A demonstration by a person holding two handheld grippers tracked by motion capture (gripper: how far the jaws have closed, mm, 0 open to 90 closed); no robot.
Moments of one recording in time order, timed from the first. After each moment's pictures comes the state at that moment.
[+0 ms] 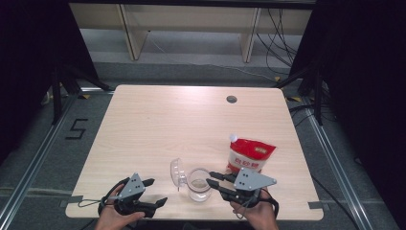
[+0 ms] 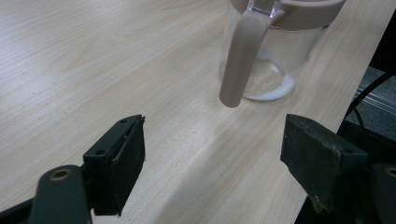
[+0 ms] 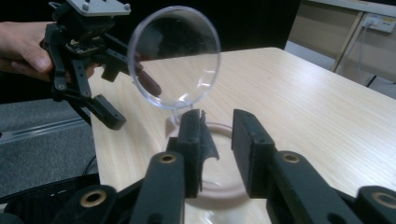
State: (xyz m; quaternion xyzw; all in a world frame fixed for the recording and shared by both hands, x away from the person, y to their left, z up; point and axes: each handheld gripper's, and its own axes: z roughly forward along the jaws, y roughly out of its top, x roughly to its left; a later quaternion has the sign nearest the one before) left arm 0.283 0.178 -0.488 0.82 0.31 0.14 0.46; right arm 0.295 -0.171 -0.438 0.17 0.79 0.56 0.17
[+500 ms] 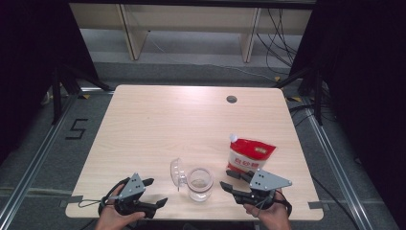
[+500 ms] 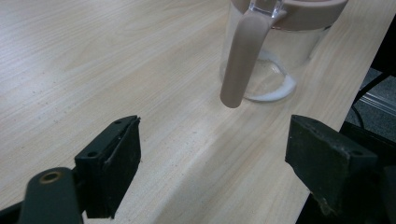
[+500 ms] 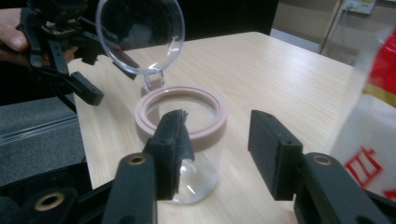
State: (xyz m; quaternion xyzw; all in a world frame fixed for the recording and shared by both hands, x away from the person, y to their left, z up) left arm 0.282 0.177 -0.489 0.82 0.32 0.13 0.45; right arm 0.294 -0.208 -0.451 0.21 0.79 0.55 0.17
